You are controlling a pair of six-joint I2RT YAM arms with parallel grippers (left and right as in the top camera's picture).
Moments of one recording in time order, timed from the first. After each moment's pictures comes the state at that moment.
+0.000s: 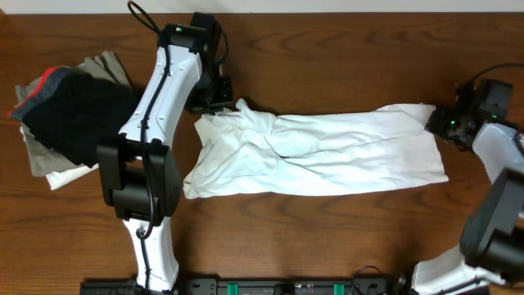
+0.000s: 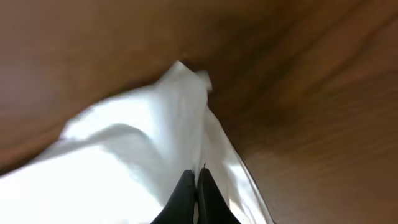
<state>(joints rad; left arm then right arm) -0.21 2.10 1.92 -1.38 0.13 -0.30 -0.38 1.73 1.09 -0.40 -0.22 0.12</state>
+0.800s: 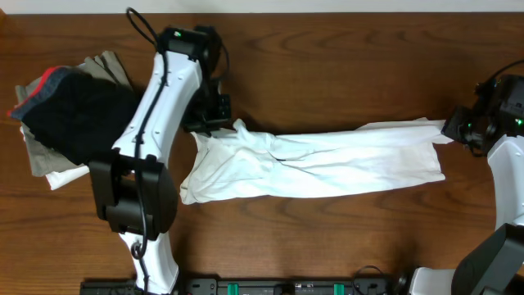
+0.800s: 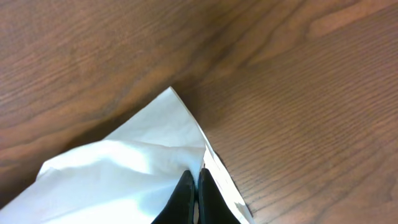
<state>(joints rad) -0.26 2.01 1.82 -1.57 0.13 -0.30 -0.38 1.54 1.13 -0.64 -0.07 0.10</state>
